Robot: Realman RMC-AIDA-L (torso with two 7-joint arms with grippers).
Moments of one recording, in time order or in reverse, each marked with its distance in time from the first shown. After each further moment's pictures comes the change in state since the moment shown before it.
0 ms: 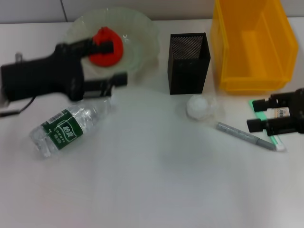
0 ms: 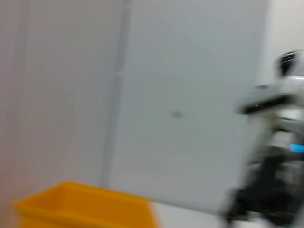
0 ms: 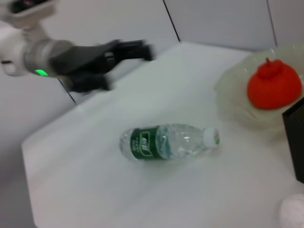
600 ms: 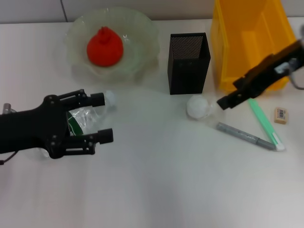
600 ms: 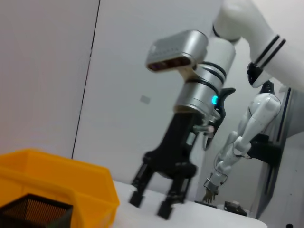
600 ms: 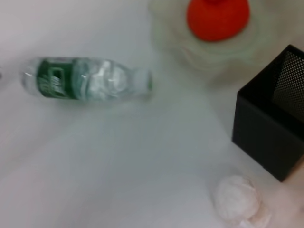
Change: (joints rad) left arm 0.102 0.007 -0.009 -0.059 0.054 0.139 0.050; right arm 0.285 0.000 -0.464 -0.170 -0.371 0.144 0.559
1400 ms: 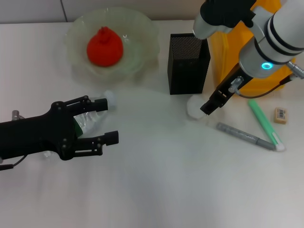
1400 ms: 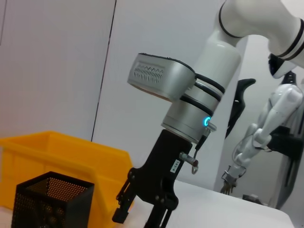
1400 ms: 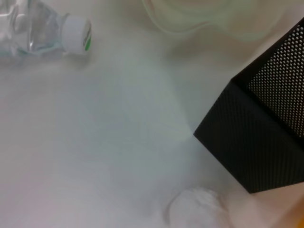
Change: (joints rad) left arm -0.003 -0.013 -0.002 -0.063 0.028 -0.079 0.060; right arm 0.062 0.006 -0.376 0.234 -0.145 0.358 0.157
